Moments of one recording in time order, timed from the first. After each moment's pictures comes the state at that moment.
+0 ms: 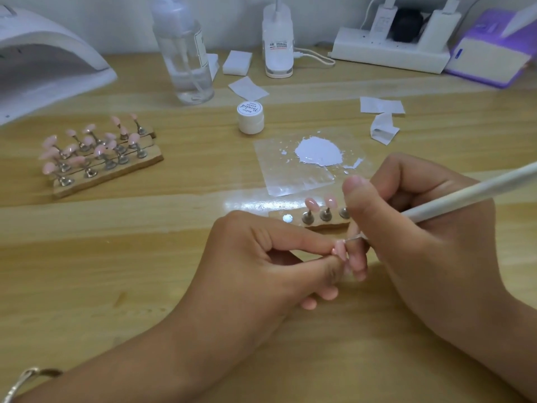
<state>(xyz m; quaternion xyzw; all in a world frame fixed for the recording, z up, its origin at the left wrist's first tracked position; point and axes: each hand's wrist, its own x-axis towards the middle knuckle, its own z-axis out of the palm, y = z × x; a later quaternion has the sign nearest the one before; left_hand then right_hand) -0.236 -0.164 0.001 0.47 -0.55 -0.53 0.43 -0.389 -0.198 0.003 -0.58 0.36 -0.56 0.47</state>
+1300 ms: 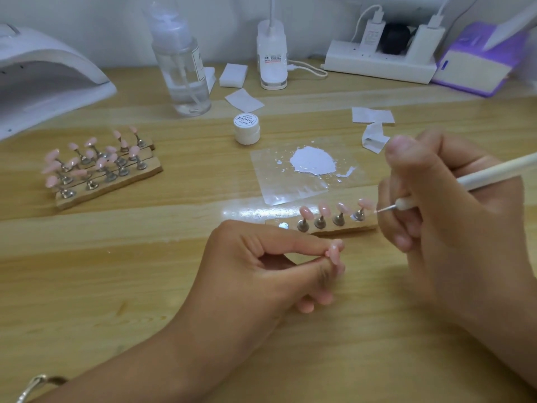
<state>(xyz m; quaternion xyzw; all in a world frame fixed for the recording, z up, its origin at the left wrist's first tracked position) -0.240 -0.162 0.000 0.47 -0.52 -0.53 0.47 -0.403 -0.213 0.015 -0.53 0.34 -0.61 0.48</state>
